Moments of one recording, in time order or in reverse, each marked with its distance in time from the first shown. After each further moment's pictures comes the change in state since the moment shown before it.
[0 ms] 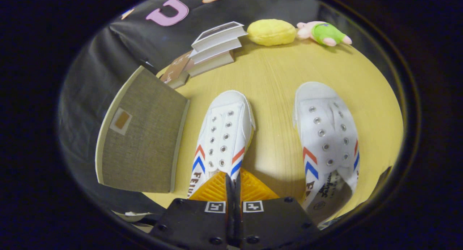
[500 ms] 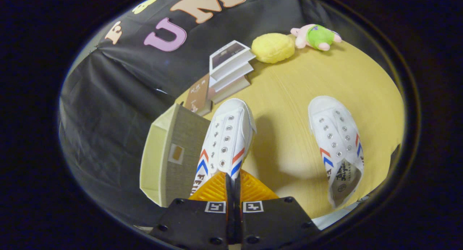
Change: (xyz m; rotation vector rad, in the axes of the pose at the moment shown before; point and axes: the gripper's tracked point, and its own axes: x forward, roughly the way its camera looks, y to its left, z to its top) arm -0.065 0.070 0.050 0.163 -0.134 0.149
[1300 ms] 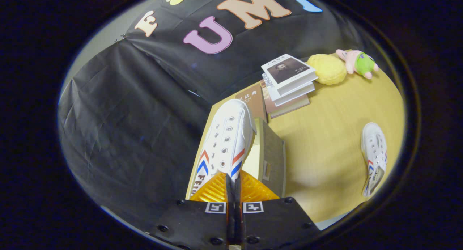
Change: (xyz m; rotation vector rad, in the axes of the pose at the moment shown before) arm 0.012 0.166 -0.005 -0.113 -0.030 0.141
